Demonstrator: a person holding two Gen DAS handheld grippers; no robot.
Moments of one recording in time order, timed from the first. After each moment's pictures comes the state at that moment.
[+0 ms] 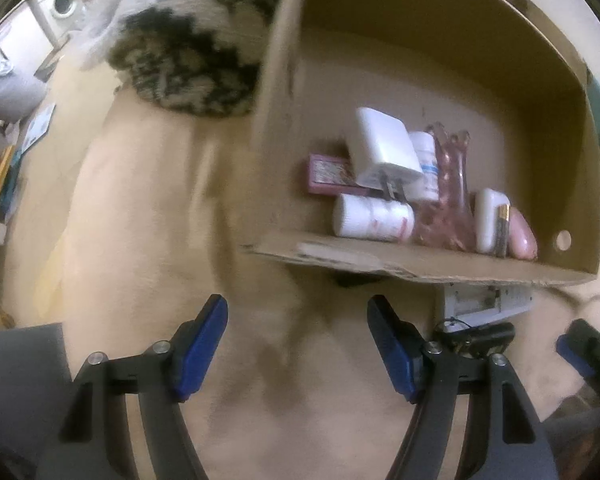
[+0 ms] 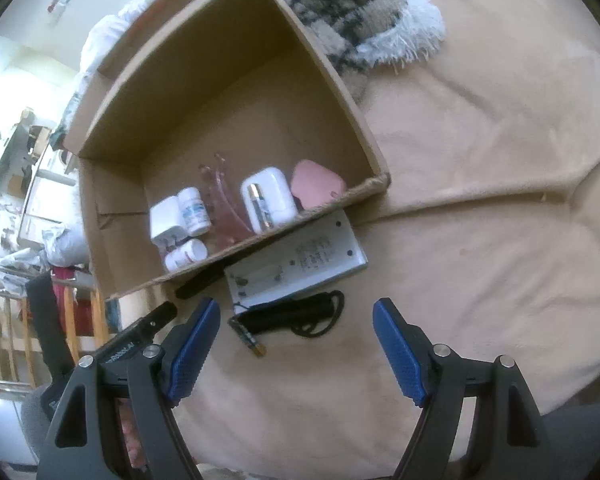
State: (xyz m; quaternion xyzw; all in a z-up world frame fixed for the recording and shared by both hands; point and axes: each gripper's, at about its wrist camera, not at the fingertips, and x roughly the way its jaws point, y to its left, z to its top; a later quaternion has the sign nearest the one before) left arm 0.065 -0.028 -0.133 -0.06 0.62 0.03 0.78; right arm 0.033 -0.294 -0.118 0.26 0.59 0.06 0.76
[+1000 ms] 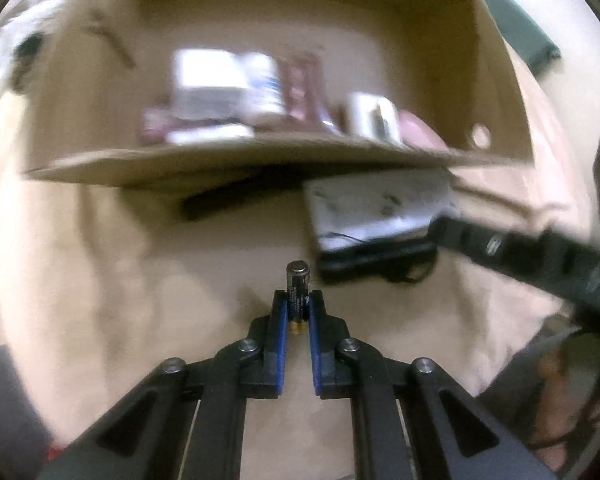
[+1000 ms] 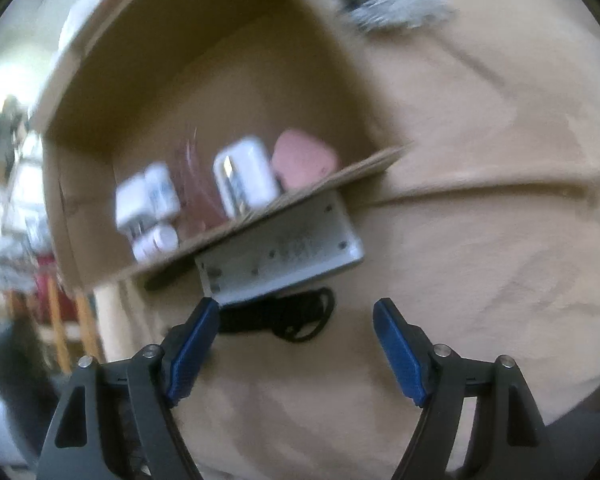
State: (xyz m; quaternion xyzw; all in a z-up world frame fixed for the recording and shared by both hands) left arm 0.044 -0.103 -0.145 -0.03 0.64 -0.10 0.76; right arm 0.051 -0.273 -0.149 0.22 0.63 0.05 0.74
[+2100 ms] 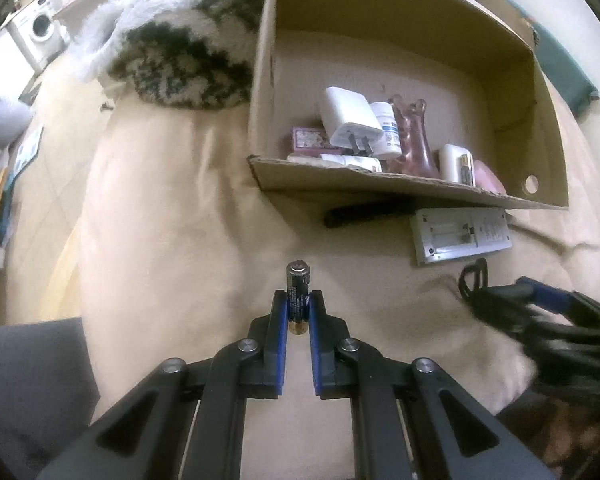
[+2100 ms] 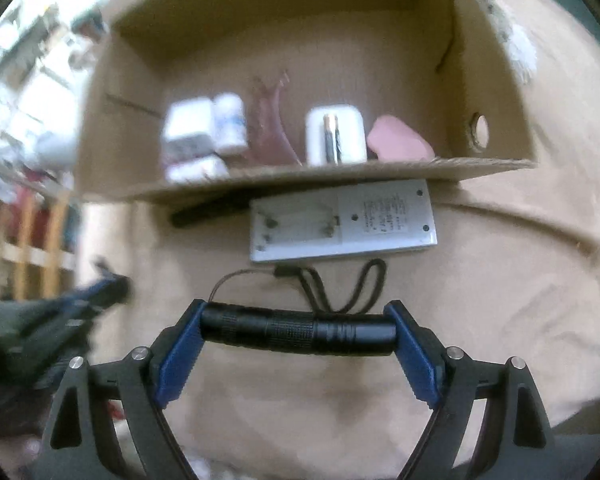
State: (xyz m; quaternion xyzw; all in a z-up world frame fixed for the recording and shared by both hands) left arm 0.018 -0.025 -0.104 -0.04 0.61 -0.01 0.79; right arm 0.017 -0.202 -0.121 0.11 0.62 0.11 0.77
